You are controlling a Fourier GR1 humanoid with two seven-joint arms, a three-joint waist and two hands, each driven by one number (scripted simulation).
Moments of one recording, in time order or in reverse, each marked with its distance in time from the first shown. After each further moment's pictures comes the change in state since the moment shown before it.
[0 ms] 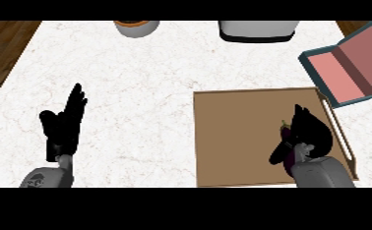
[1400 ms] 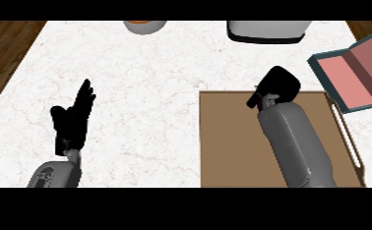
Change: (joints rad) left arm -0.043 -0.065 0.044 0.033 -0.072 -0.062 -0.006; right arm -0.431 0.138 -0.158 0.472 0.223 -0.233 -0.067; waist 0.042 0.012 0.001
